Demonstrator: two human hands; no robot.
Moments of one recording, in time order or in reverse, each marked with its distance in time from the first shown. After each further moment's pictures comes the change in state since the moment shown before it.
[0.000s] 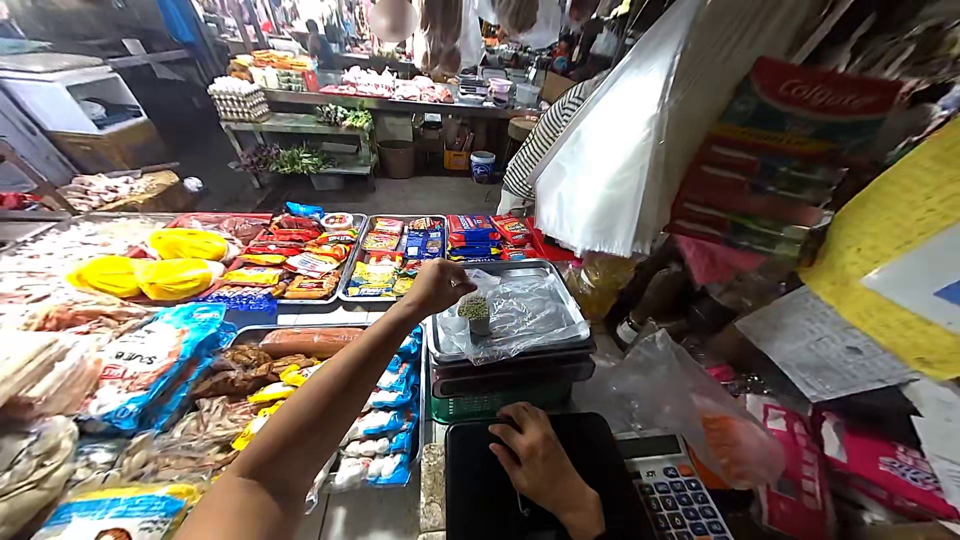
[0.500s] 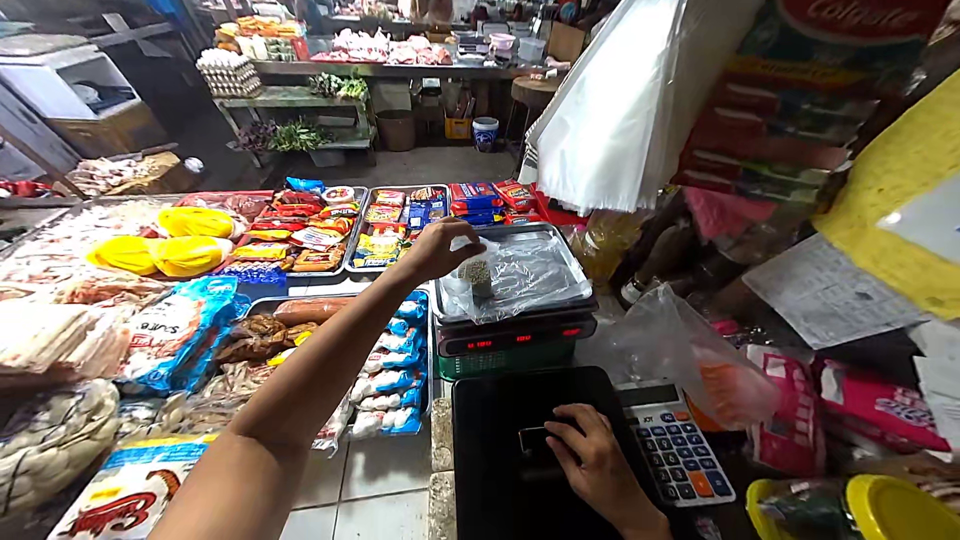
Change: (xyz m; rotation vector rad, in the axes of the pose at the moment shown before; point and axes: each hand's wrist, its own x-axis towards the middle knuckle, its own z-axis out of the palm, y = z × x) left_hand -0.008 -0.003 -0.002 0.012 0.031 0.323; right_hand -0.092 -0.002 -0.037 -0.051 0.107 0.159
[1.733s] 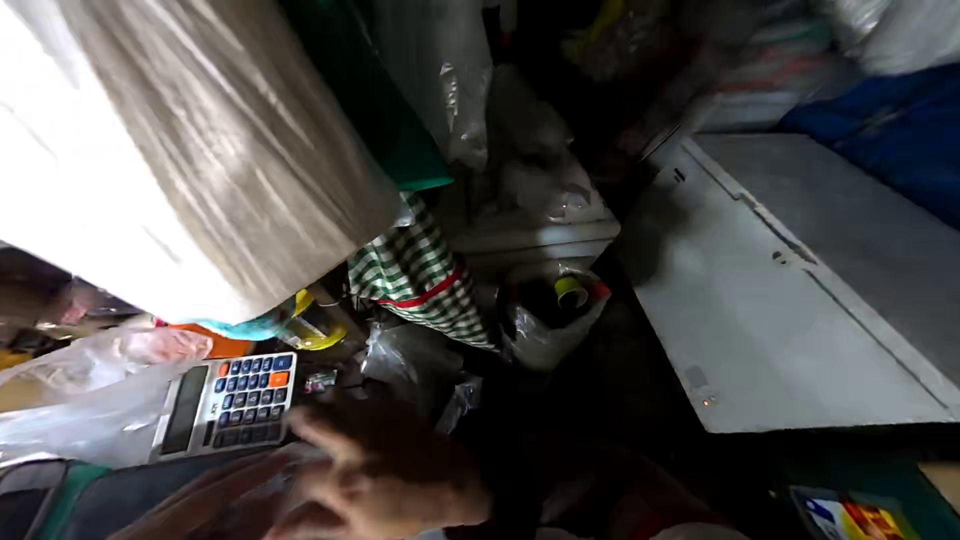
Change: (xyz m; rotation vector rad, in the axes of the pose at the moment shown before) left_hand -0.094 0.366 0.190 -0.532 -0.868 0.557; right_hand -0.170 -0.150 -0.216 -0.416 0.406 0.660
